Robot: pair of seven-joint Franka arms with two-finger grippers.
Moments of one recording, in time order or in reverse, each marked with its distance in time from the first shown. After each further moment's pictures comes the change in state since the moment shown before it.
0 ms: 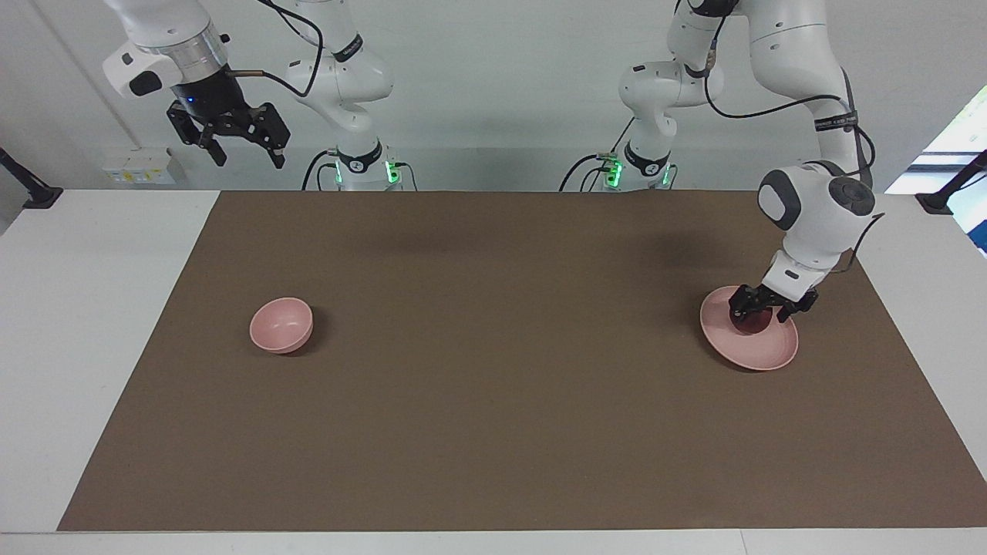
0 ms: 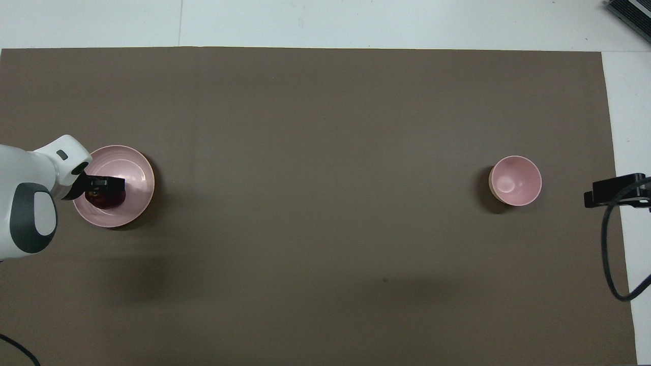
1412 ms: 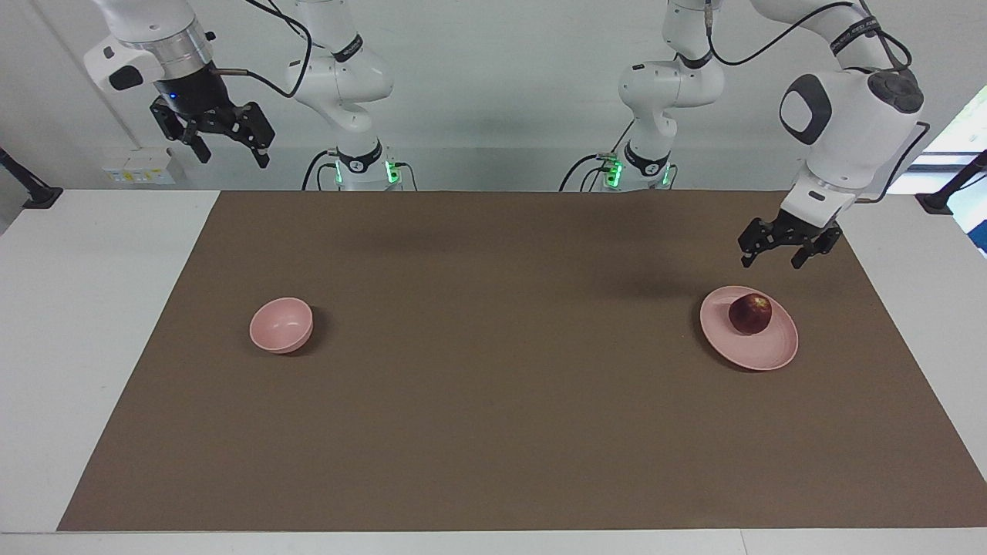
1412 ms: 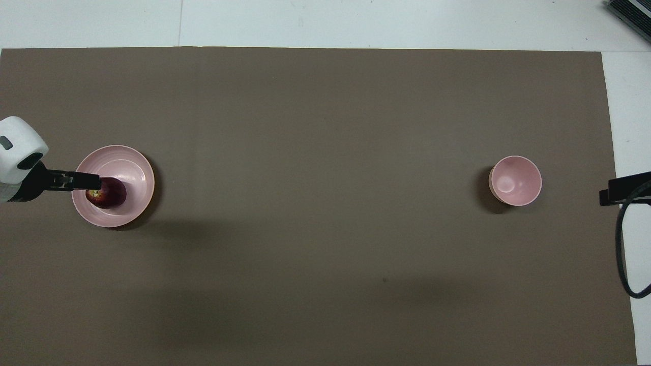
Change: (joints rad) left arm -0.047 -0.233 -0.007 0.104 0.000 -0.322 -0.041; right arm -0.008 0.001 -0.006 0.012 -0.030 -0.003 0.000
